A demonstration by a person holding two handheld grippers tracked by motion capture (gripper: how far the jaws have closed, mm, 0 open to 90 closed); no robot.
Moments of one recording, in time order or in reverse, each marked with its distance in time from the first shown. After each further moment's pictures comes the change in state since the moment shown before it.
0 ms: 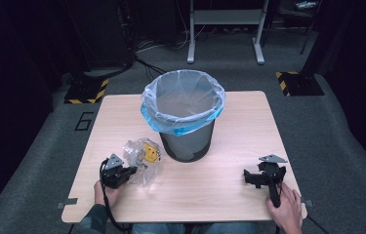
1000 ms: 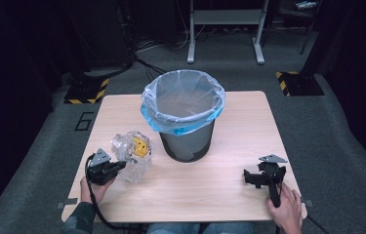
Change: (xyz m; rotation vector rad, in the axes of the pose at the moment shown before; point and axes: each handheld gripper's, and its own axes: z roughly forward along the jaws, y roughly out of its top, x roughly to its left) left arm 0.015 0.019 -0.041 -0.040 0.023 0.046; right arm 0.000 0.000 0.000 0.000 0.000 0.000
